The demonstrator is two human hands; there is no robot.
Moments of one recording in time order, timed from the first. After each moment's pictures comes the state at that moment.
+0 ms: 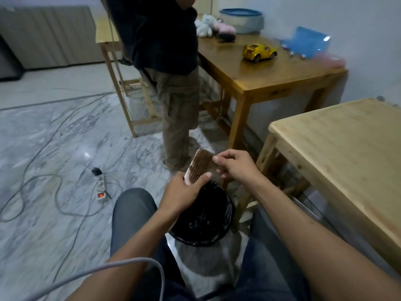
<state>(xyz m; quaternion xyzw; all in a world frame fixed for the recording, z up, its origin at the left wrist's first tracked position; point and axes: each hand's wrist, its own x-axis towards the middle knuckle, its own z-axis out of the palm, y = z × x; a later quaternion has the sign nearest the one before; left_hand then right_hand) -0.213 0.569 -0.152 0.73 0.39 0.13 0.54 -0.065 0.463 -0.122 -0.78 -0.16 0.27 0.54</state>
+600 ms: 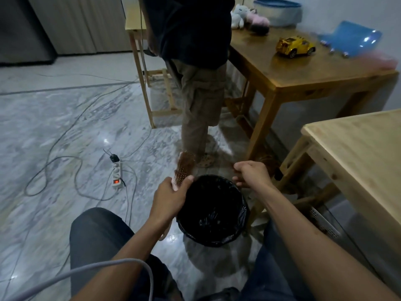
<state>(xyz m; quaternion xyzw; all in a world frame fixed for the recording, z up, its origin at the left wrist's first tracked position) -0.260 0.604 -0.186 0.71 0.46 0.18 0.50 -0.060 0.487 -0.170 -0.79 -0.03 0.29 0.53</state>
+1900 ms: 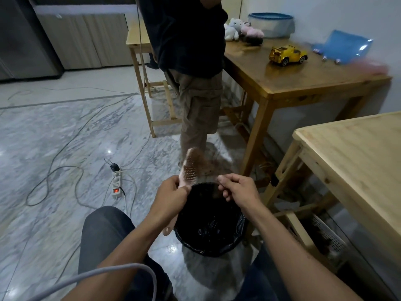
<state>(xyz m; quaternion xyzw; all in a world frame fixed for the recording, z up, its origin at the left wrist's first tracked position) -0.241 0.596 -0.158 0.73 0.41 0.15 0.52 -0.079 0.474 -0.198 -0.70 -0.16 0.33 0.61</state>
